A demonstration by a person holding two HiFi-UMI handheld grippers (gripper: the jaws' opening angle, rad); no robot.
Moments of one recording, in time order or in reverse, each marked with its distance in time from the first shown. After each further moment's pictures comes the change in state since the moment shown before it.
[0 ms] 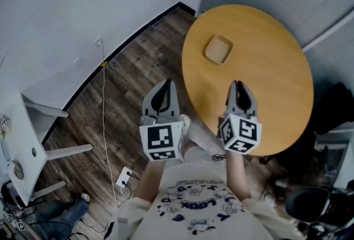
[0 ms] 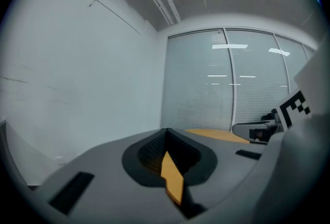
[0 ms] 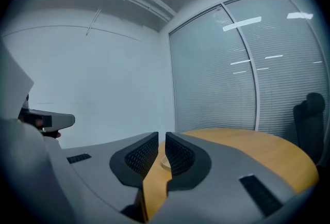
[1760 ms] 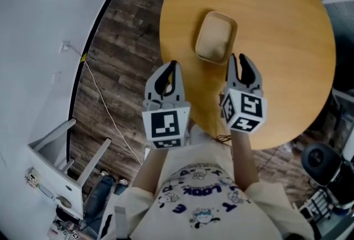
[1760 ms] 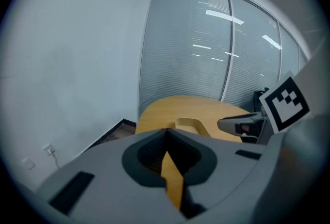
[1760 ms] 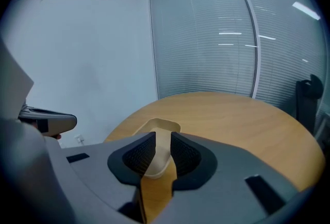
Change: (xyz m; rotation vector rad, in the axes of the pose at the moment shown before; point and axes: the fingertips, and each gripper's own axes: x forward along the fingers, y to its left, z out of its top) left arm 0.252 -0.026 -0.114 0.052 0.380 -0.273; right arm 0.204 -0.072 -0.119 0.069 0.376 -0.183
